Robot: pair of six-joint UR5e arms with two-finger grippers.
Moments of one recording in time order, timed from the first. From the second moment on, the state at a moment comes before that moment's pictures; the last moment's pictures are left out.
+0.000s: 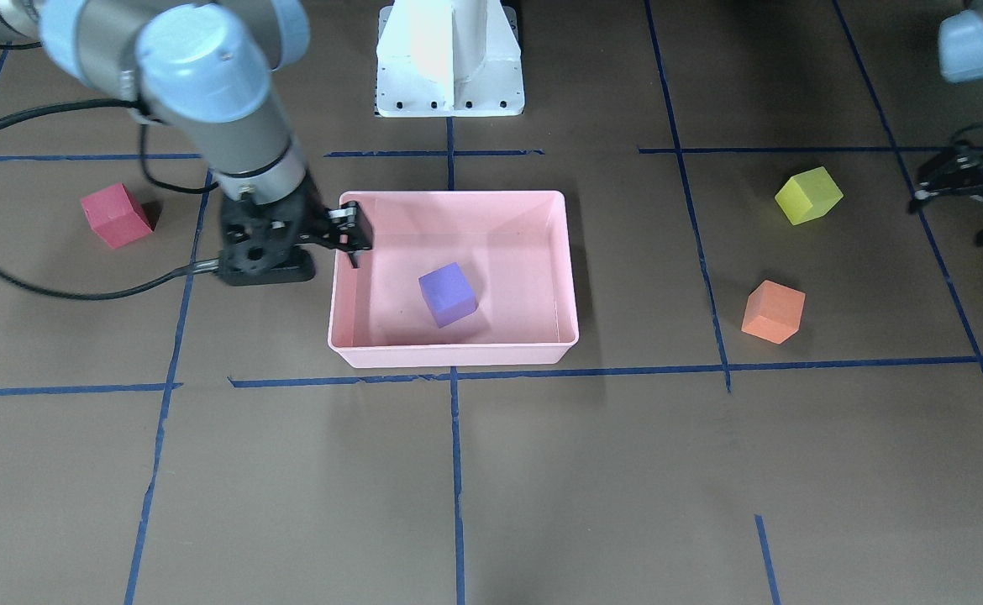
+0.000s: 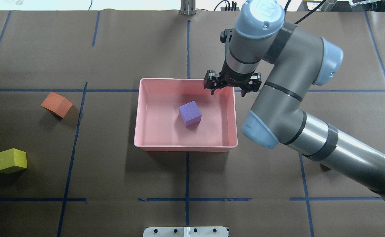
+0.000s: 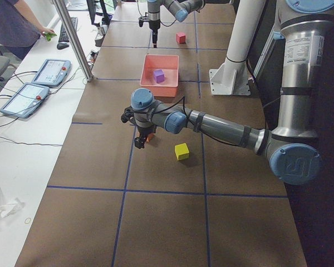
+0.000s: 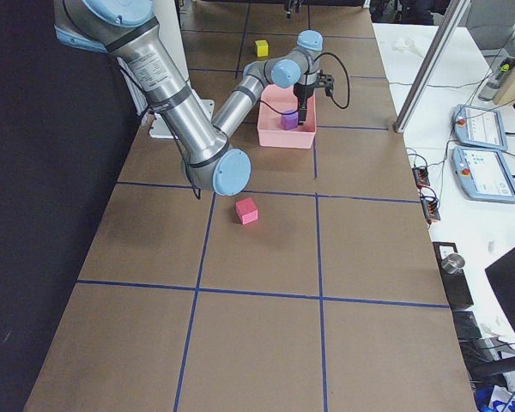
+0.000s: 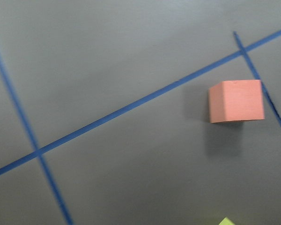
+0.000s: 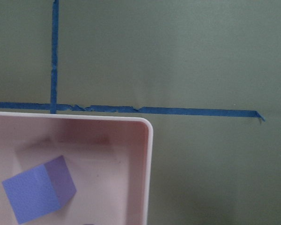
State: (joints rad) left arm -1.20 -1.59 -1.81 -1.76 -2.39 -0.05; right arm 0.83 -0.93 1.76 -1.77 2.15 0.87
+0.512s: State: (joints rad) left arm -1.03 -1.69 -1.67 -1.95 -2.31 -0.37; right arm 1.00 -1.12 1.84 -1.76 2.25 0.53
